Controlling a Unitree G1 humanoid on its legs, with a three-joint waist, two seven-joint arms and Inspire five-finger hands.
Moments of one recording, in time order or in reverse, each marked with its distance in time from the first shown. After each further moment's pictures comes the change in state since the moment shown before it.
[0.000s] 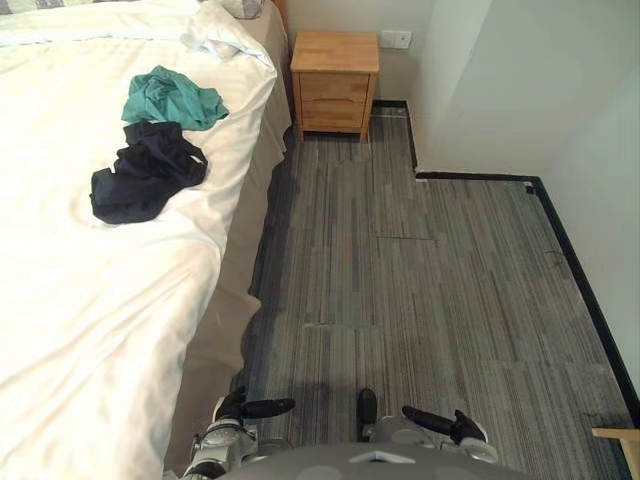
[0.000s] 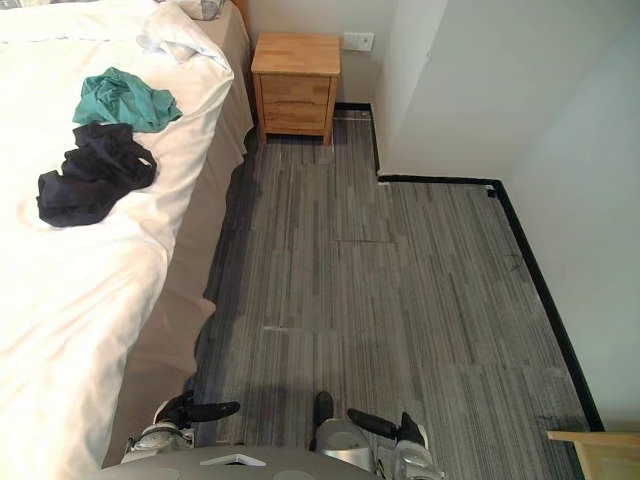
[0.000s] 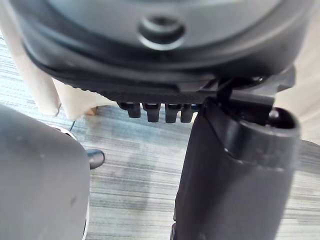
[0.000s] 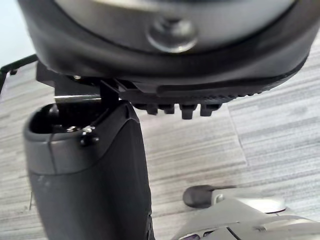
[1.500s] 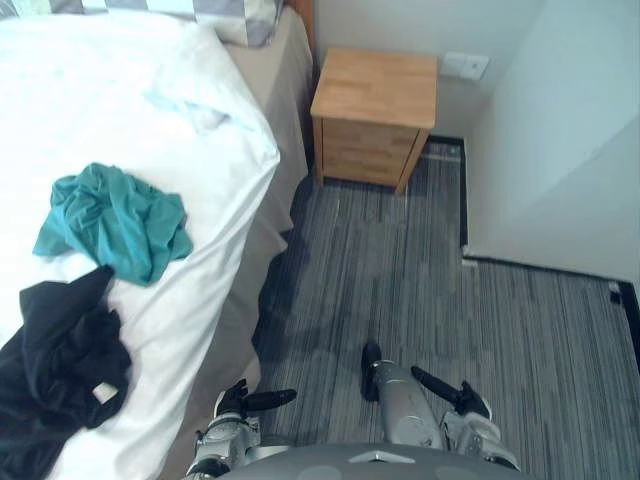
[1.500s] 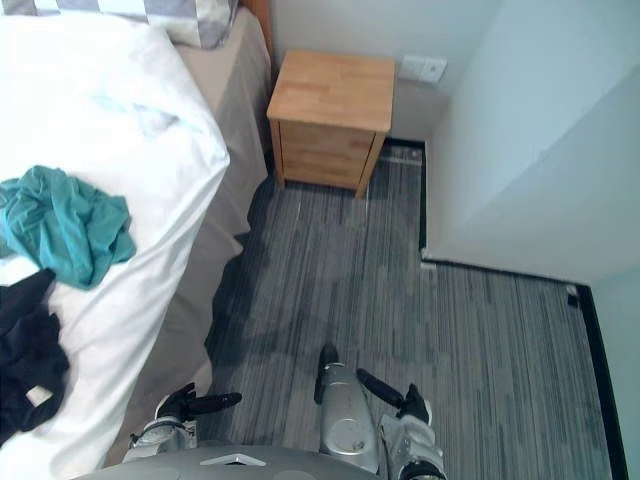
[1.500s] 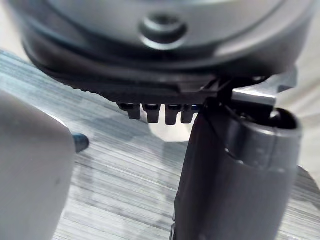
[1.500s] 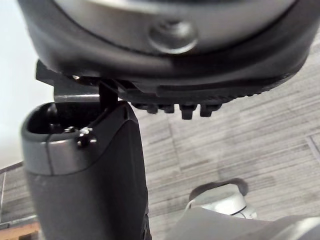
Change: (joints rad) left arm 0.007 -0.042 0.080 -0.056 -0.003 0.012 0.007; right arm -0.039 0.031 -0.116 -0.079 0.097 0.002 0.017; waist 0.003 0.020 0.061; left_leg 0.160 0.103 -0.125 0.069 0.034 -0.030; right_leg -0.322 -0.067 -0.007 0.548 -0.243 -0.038
